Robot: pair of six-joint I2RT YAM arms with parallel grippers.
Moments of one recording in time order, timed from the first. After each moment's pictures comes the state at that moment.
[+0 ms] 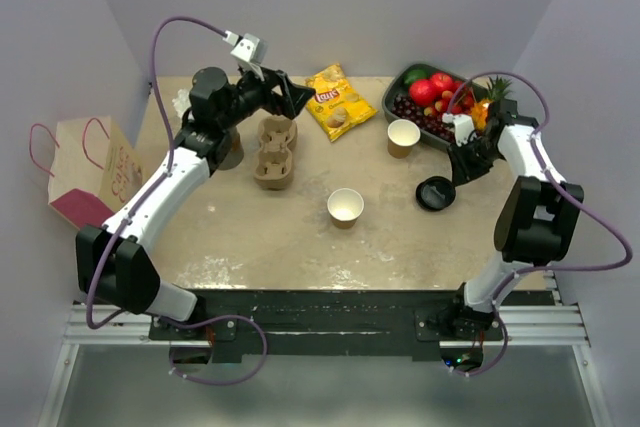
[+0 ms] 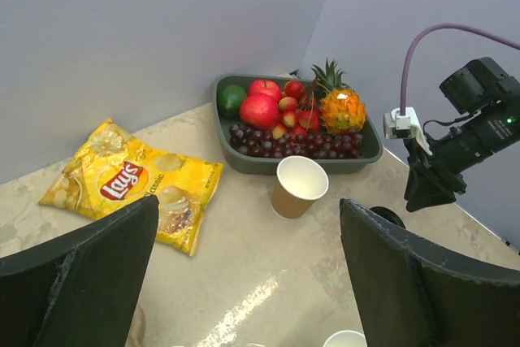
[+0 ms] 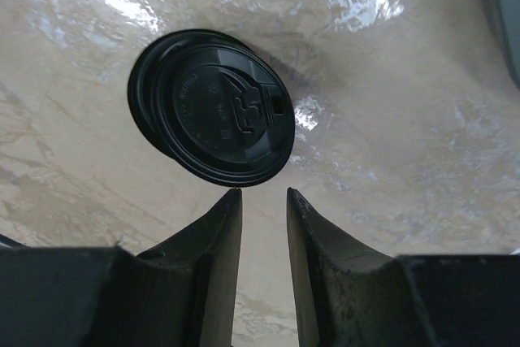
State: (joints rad) left arm -0.35 1.43 1.28 0.20 0.41 -0.26; right arm -0.18 1.72 1.39 -0.98 -0.33 -0.66
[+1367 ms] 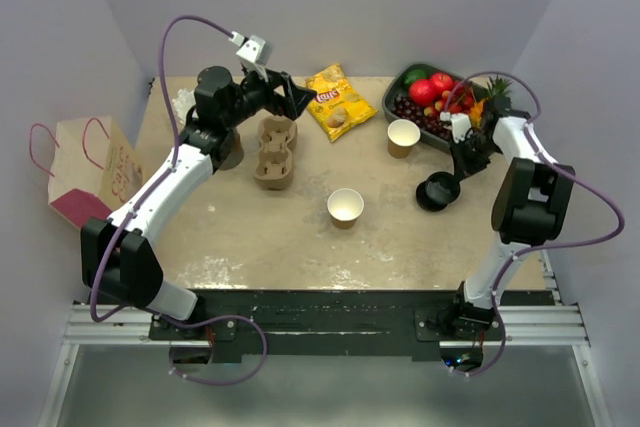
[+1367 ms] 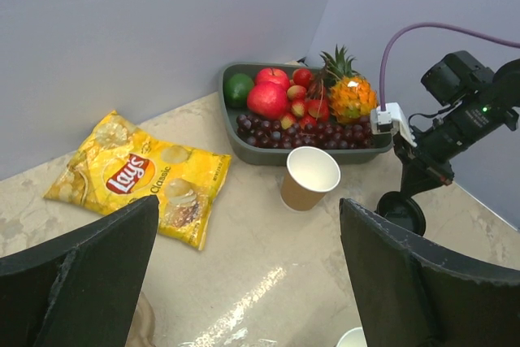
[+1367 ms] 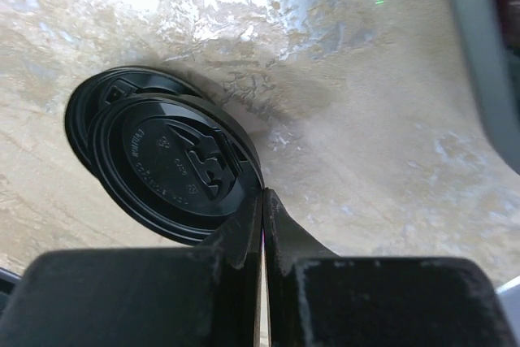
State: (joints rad) left arm -0.35 1.49 1.30 0.19 0.41 -0.22; right arm -0.20 1.92 1.47 -0.96 -0.28 -0.66
